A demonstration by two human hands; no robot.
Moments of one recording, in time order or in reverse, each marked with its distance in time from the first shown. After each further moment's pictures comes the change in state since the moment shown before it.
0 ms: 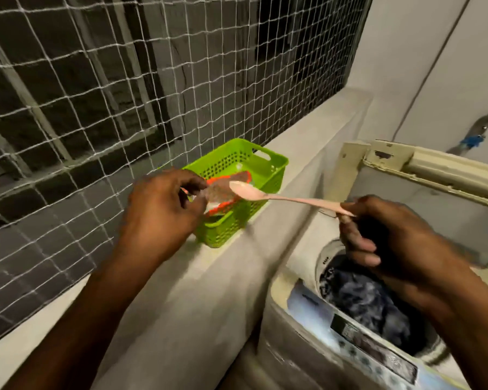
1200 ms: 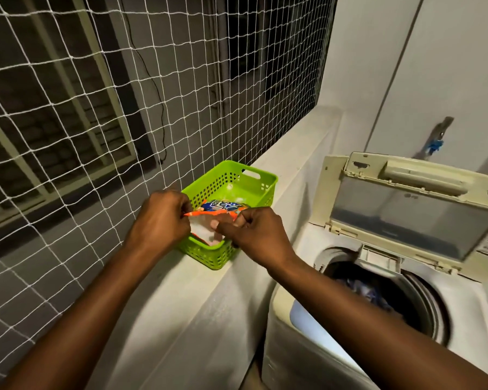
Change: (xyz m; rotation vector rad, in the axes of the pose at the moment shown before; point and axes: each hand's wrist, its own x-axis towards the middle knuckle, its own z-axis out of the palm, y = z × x) left_hand 0.057 -0.061 0.027 0.250 -0.217 0.085; right_hand 0.098 0.075 0.112 -0.567 0.198 -0.217
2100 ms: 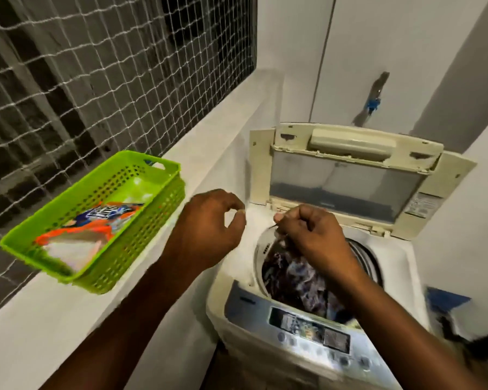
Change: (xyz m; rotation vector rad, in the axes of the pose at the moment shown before) left_hand 0.018 0.219 0.126 -0.381 -0.049 0.287; right_hand -0.023 0.117 -0.221 0.149 0.210 0.138
